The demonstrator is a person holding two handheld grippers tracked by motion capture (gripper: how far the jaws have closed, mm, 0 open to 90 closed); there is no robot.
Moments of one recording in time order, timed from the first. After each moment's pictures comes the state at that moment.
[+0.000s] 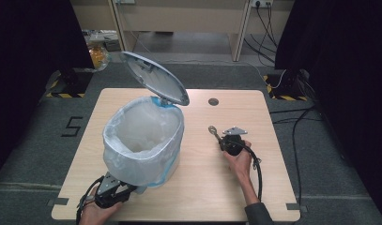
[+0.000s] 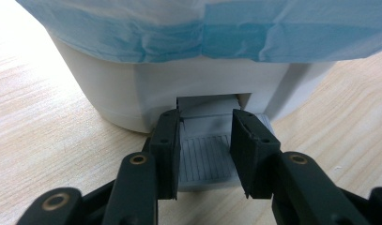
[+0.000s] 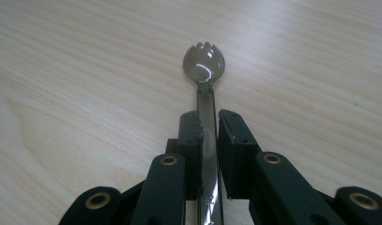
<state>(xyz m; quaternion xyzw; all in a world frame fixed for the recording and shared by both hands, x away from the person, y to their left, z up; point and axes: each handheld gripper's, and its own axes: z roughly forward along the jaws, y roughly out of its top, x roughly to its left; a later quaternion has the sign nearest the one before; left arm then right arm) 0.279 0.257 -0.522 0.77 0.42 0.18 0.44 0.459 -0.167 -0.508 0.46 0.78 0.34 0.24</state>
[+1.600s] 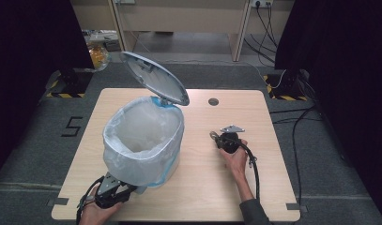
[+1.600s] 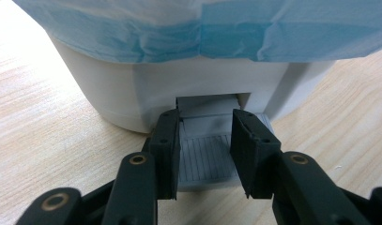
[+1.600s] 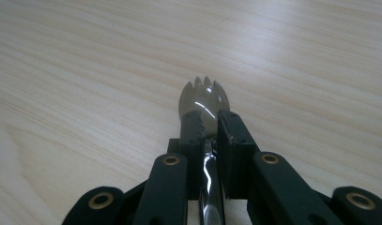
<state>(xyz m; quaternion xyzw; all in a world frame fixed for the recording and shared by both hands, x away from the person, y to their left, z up) 0.279 0.257 -0.522 0.77 0.42 0.18 0.44 0.470 -0.157 -0.515 0.48 0.77 0.35 0.22</state>
